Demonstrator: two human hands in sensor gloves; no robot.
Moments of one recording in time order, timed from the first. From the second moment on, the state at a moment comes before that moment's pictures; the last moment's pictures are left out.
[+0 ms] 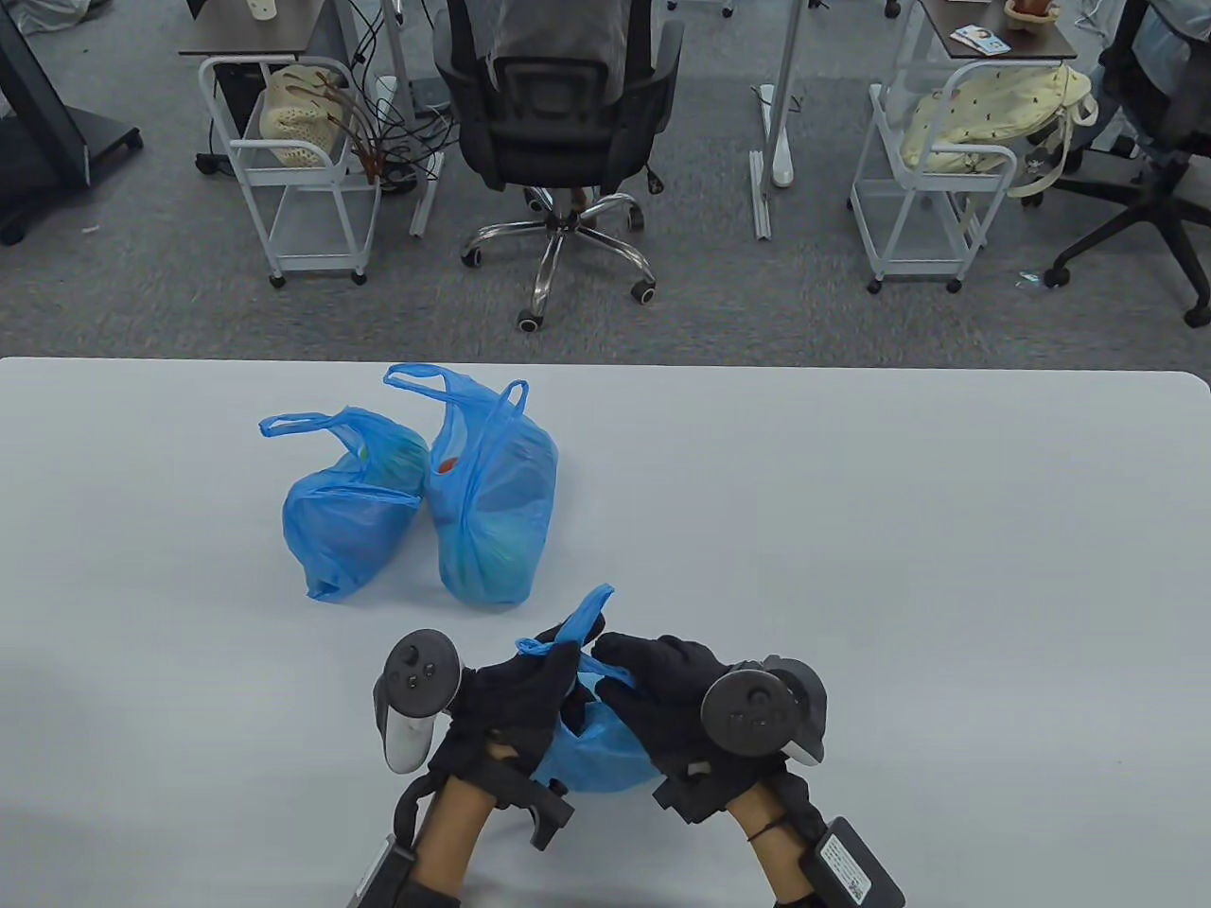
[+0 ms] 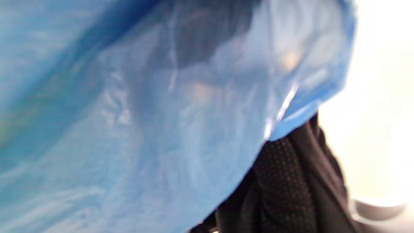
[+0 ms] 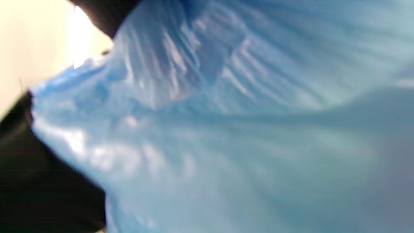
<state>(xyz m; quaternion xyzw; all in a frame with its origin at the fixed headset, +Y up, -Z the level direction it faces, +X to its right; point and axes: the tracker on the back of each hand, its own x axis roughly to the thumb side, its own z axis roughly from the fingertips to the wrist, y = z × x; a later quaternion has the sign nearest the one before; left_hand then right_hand) -0.149 -0.733 -0.283 -0.07 -0.18 0.63 0.76 0.082 -0.695 -0.270 0.28 -0.13 0.86 0.42</state>
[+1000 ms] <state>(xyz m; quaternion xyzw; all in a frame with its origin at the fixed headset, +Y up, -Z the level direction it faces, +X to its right) -0.131 -0.728 -0.278 -0.08 -0.24 0.56 0.79 0.118 -0.679 -0.269 0.21 -0.24 0.78 0.54</state>
